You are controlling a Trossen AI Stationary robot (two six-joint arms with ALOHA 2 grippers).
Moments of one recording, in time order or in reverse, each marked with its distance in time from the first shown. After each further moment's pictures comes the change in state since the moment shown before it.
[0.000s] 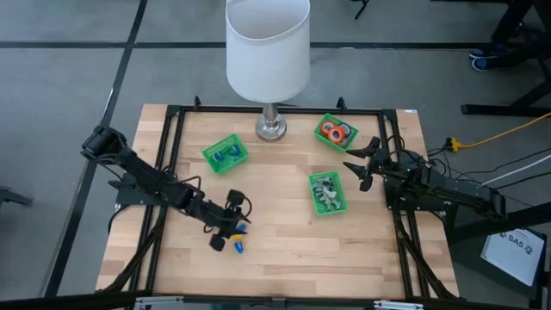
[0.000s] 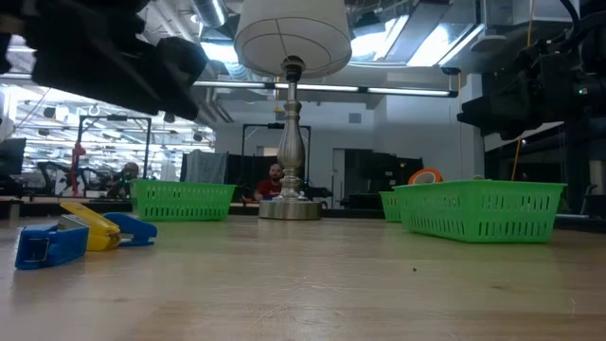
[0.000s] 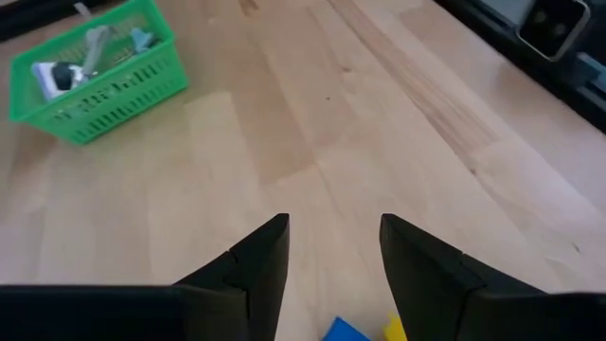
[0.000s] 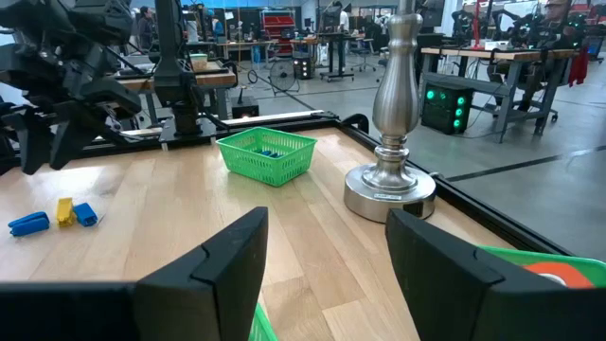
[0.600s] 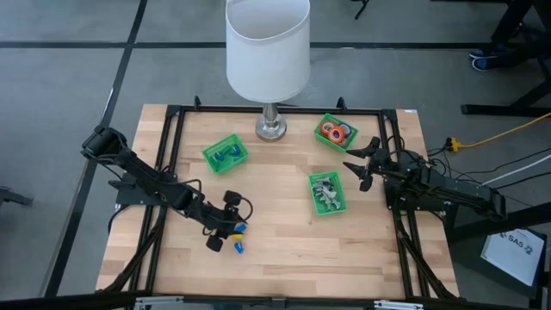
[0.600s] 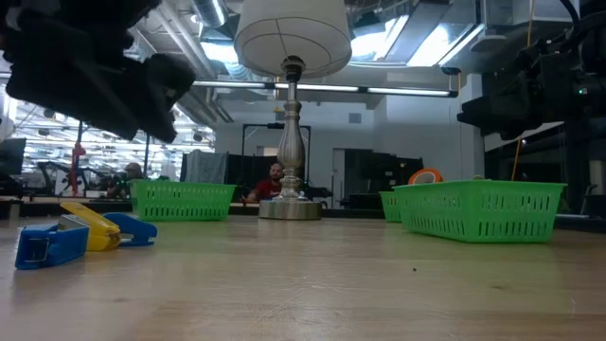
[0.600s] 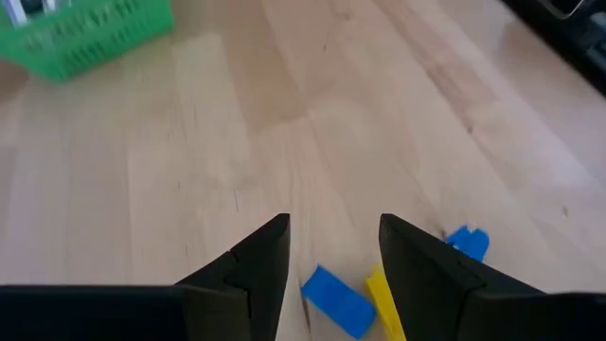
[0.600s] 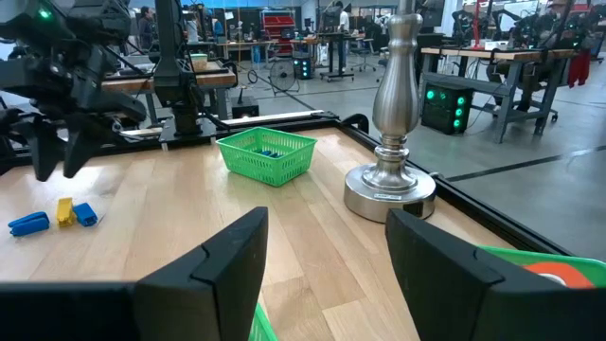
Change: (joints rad) left arm -0.018 0.000 0.000 -0.102 -0.003 -0.096; right arm 0.000 0.000 0.000 0.000 0.000 0.000
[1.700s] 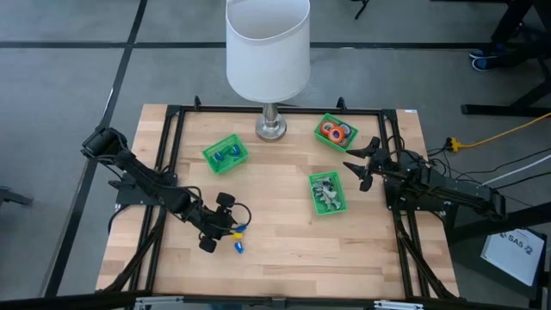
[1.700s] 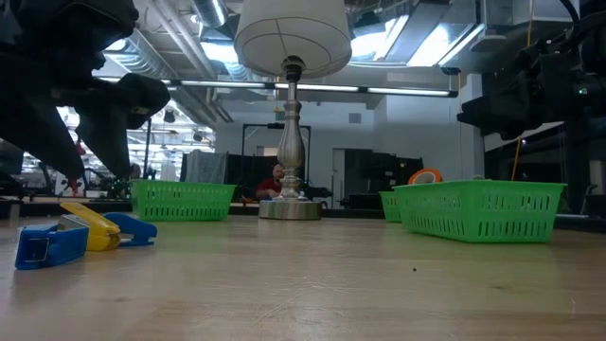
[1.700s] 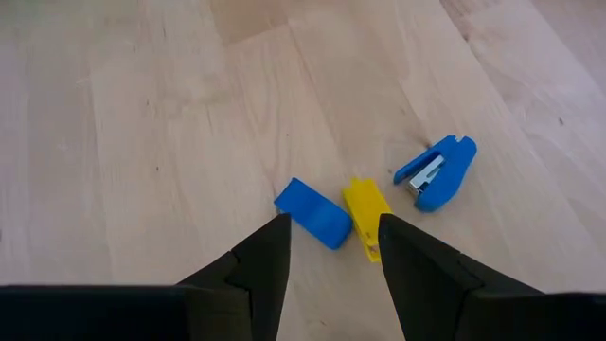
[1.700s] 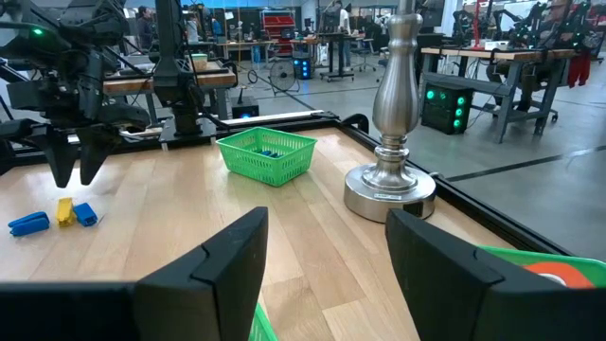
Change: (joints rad) left arm -0.056 0.000 0.000 -0.173 -0.018 -0.086; right arm 0.000 0.000 0.000 0.000 0.000 0.000
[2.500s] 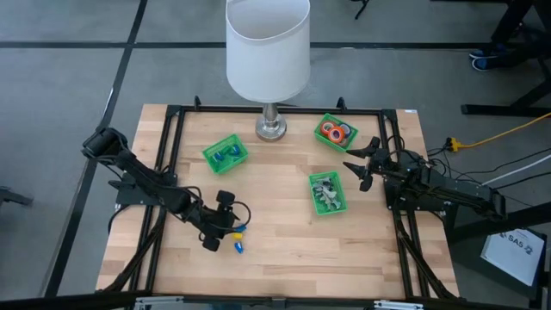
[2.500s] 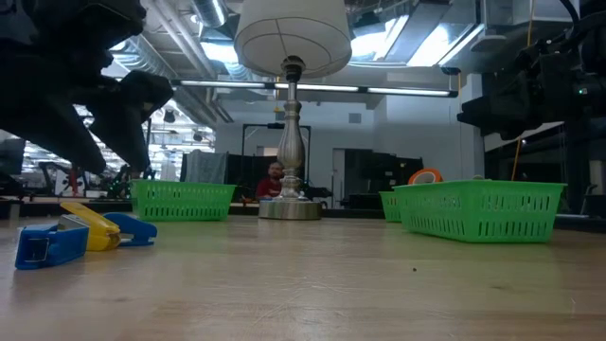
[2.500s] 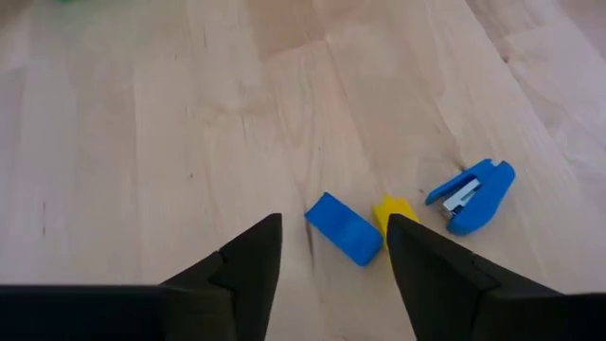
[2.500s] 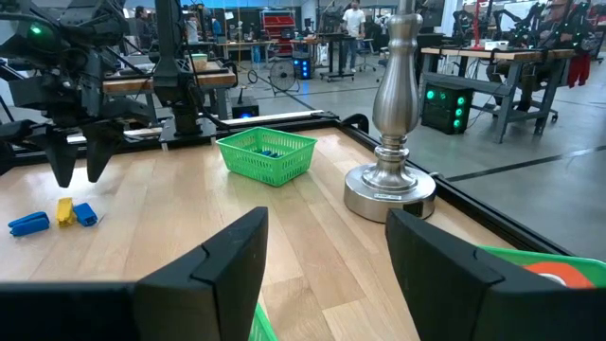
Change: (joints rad) left arm -0.001 0.007 0.000 0.026 -0.080 -0.028; right arm 0.000 0.000 0.000 0.000 0.000 0.000
